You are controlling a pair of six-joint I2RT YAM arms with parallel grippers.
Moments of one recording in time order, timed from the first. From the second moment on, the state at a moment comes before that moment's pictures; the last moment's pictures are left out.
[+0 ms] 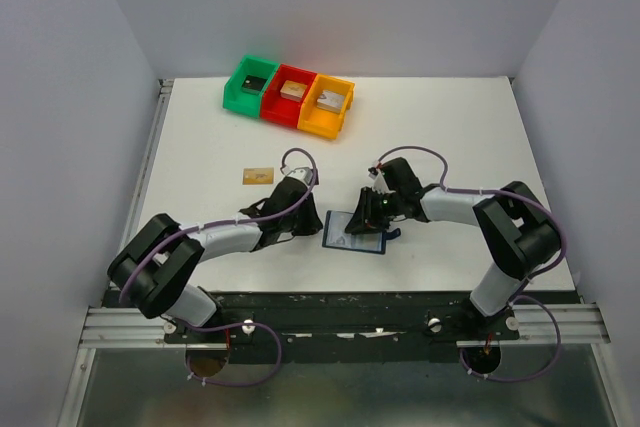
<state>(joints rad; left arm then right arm) -0.72 1.49 0.60 0.12 0.05 -0.69 0.54 1.70 0.77 -0.02 -0.53 0.70</state>
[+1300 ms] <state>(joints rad) -0.72 1.57 0.64 0.19 0.11 -0.65 0.51 1.71 0.71 0.12 -0.60 0.81</state>
